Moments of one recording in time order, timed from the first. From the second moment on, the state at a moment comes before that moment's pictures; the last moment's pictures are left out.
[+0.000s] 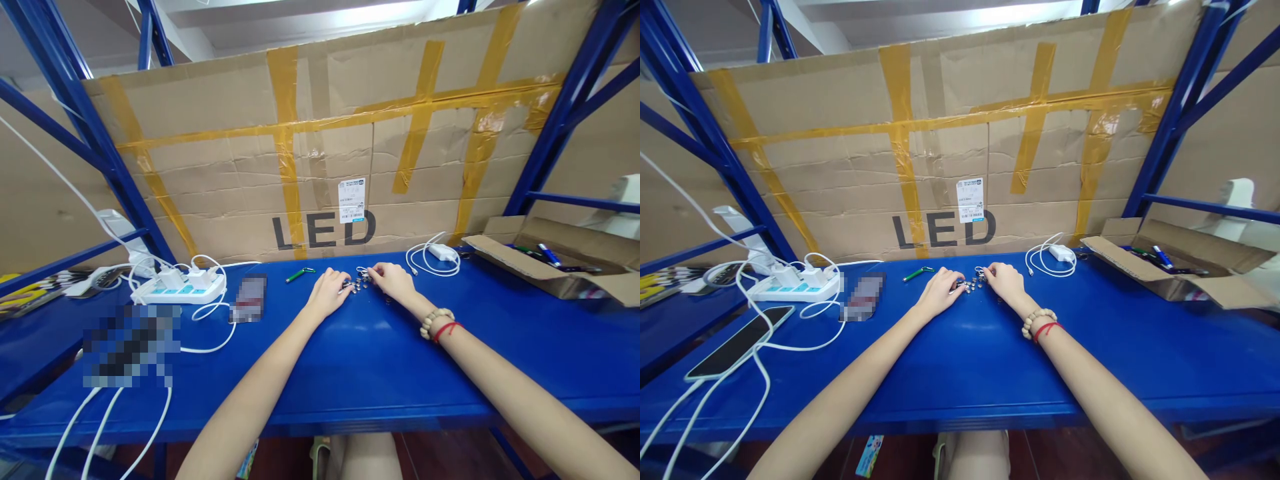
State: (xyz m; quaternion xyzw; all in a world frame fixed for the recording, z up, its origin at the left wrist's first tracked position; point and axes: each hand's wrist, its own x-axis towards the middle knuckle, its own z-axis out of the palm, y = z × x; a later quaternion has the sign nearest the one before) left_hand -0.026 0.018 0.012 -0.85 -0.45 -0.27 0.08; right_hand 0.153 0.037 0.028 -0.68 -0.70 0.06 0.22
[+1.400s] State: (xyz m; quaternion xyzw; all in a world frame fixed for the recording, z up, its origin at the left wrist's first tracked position) left_hand -0.061 0.035 0.002 -0.61 -0.73 -0.30 0.06; right_hand 0.195 0.048 0.031 -0.43 -0.75 0.49 0.09
